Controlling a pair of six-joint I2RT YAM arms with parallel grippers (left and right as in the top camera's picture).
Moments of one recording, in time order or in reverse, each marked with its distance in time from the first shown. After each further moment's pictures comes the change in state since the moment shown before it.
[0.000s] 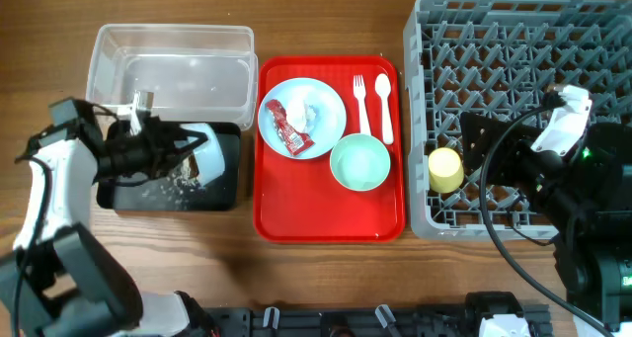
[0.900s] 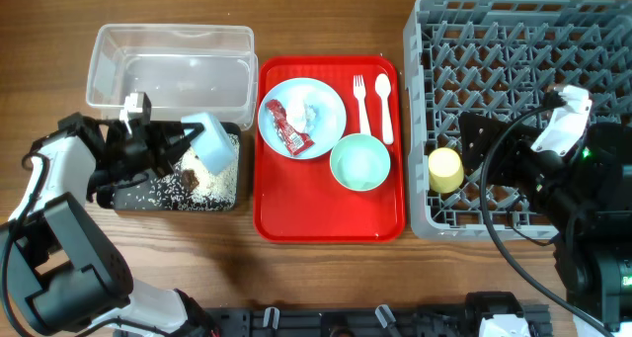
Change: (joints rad) left arm 0.040 0.107 -0.023 -0.068 0.309 0.095; right arm 0.000 0.000 0.000 -0.001 0.000 0.003
